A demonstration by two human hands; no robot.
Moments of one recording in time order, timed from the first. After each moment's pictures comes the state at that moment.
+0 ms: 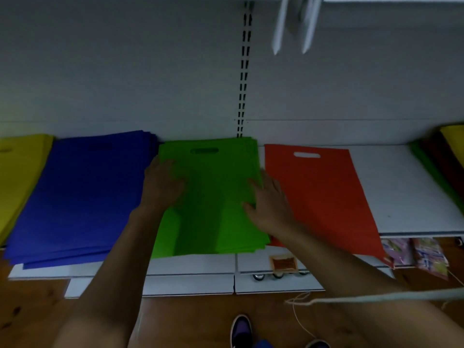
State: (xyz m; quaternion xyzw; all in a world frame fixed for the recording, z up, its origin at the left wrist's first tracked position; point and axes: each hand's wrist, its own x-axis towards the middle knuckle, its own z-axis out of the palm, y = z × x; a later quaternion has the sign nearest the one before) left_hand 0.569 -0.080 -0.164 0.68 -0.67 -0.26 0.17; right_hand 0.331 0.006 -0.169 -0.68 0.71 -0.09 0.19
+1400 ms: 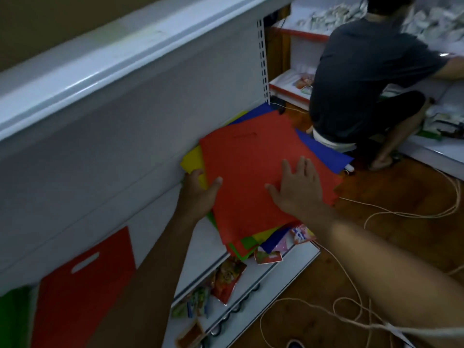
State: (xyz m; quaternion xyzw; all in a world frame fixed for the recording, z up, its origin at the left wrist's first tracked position) left_hand -0.096 0.030 -0.102 0.47 -0.79 -0.37 0.14; right_hand -0.252 0.178 -0.145 -0.33 0.92 -0.14 0.13
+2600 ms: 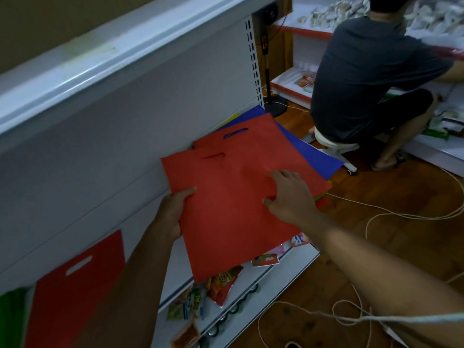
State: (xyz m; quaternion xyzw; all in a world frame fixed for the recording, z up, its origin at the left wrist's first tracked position) left_hand -0.087 0.017 -0.122 0.53 -0.48 -0.67 0.18; right_hand -0.266 0.193 -0.146 -0.41 0.87 -0.25 0.13
